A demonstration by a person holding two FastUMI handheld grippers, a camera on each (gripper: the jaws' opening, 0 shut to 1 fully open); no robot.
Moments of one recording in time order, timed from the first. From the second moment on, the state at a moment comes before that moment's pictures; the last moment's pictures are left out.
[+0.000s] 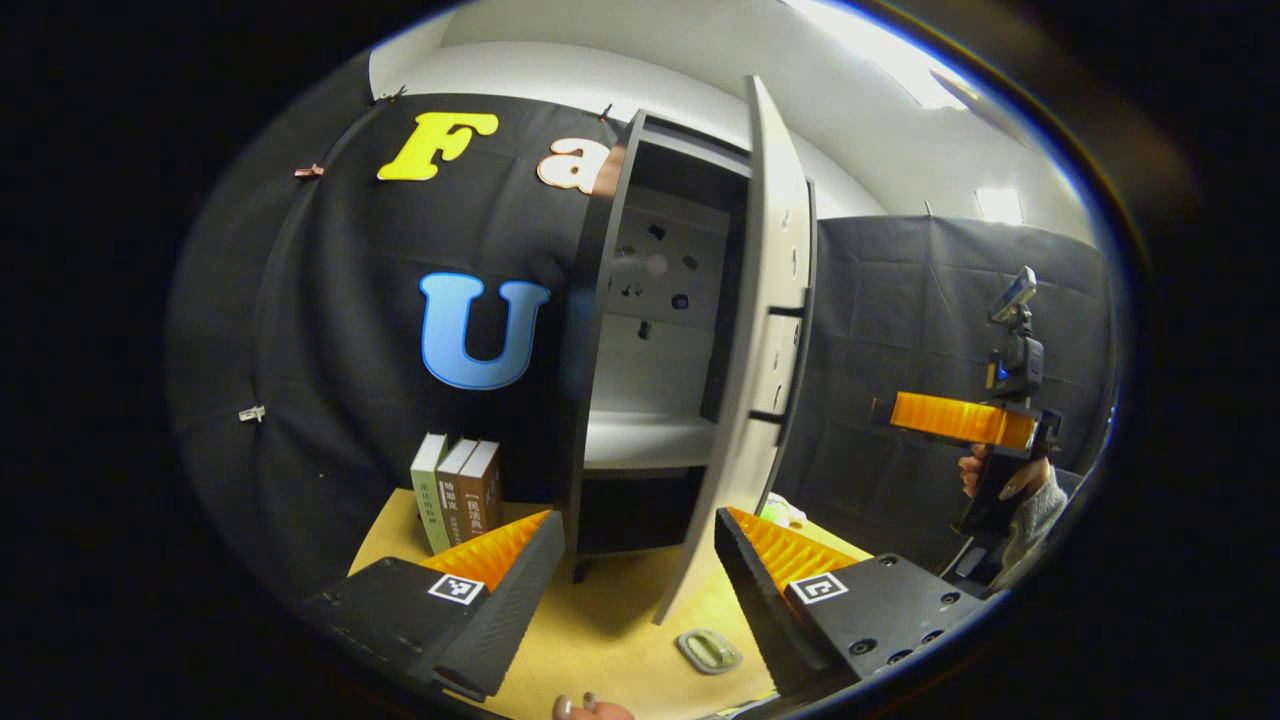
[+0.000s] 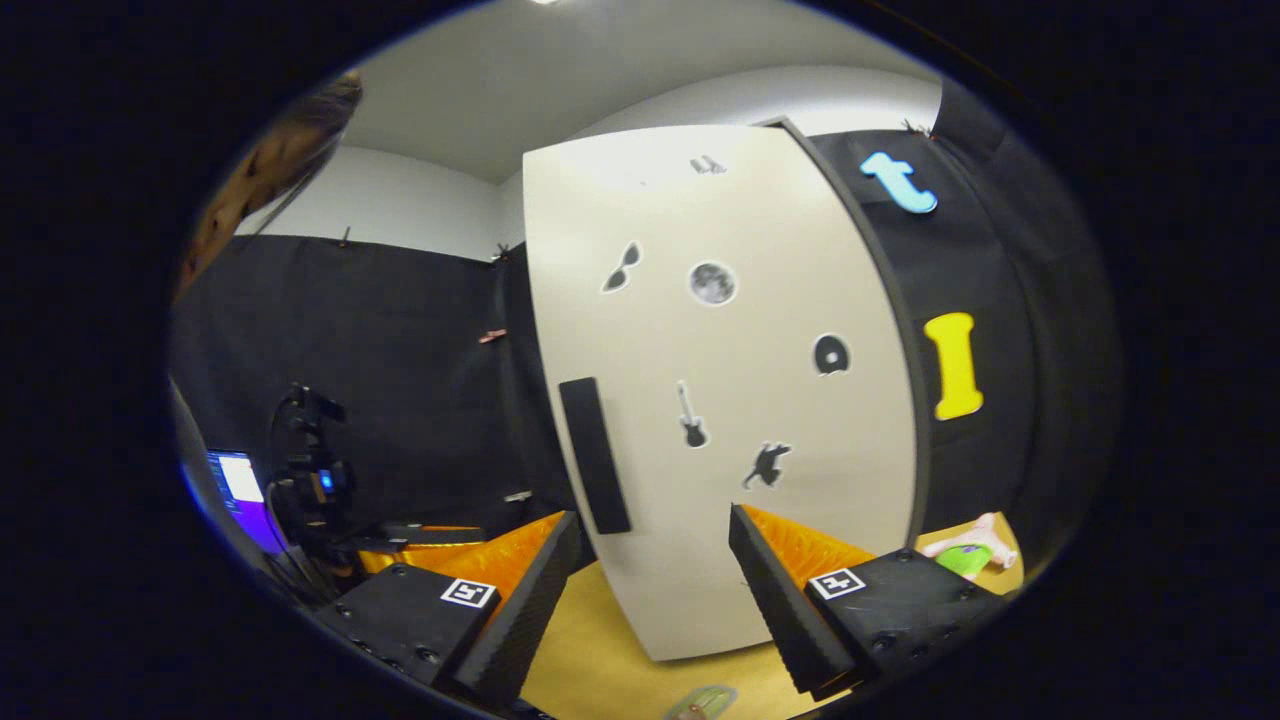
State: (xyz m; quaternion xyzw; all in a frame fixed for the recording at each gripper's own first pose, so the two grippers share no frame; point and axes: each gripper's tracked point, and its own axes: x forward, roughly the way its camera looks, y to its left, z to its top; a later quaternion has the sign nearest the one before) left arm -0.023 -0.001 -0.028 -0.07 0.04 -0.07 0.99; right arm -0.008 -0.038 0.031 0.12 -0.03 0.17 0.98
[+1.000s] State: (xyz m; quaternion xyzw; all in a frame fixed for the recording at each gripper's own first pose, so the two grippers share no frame) left arm 0.035 -0.024 0.007 -0.04 -0.02 0.05 1.00; right arm 0.002 -0.093 0.046 0.00 -0.08 -0.01 1.00
